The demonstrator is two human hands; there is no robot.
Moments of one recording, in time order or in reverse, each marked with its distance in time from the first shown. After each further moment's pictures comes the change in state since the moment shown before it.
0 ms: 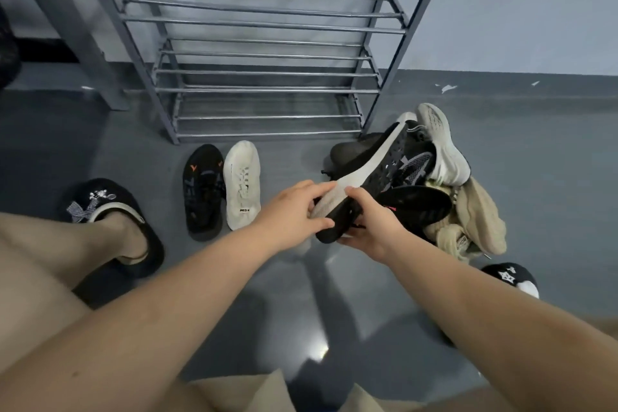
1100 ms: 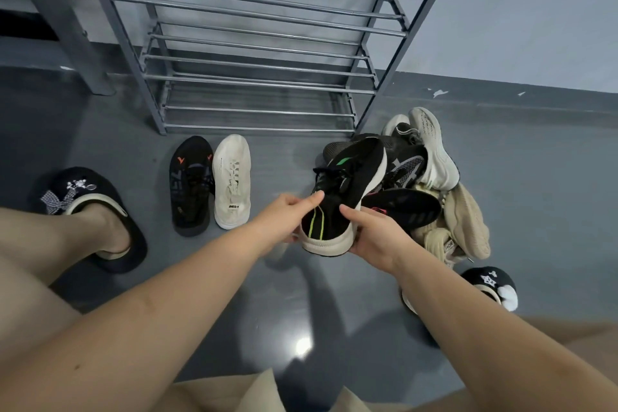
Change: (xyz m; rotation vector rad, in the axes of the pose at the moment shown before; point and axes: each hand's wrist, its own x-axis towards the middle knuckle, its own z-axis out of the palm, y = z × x) left_hand 0.017 -0.021 0.020 -0.715 -0.045 -0.510; right_hand 0.002 0.005 -0.017 0.025 -0.224 0.001
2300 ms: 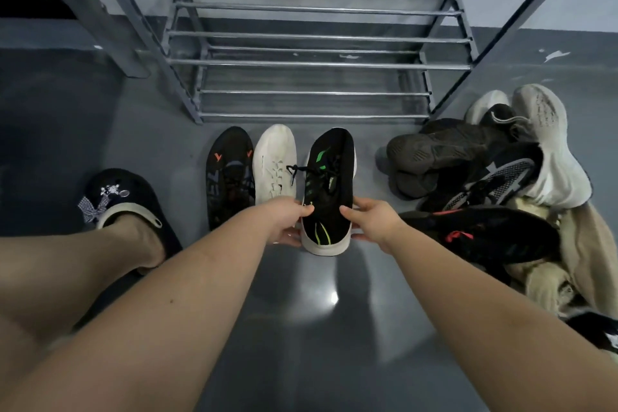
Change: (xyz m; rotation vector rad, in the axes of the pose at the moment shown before) left_hand 0.130 -0.028 -0.084 -0.125 -0.012 -0.440; right_hand 0.163 0.004 0.044 -0.538 0.044 0.121
